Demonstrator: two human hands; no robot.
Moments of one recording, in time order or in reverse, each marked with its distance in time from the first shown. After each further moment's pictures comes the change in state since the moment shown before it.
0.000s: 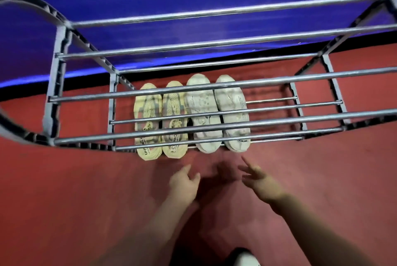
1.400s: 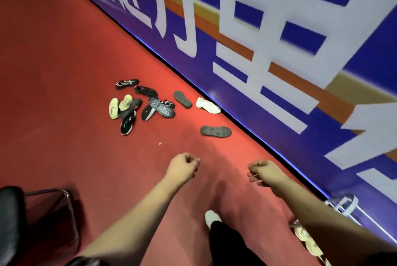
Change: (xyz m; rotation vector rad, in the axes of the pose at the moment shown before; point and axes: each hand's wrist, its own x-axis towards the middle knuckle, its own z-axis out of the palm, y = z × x) left_hand -0.635 -0.326 -0.627 -0.797 0.681 -0.213; right_hand -0.590 -0.514 0.492 -0.772 -0.442 -0.329
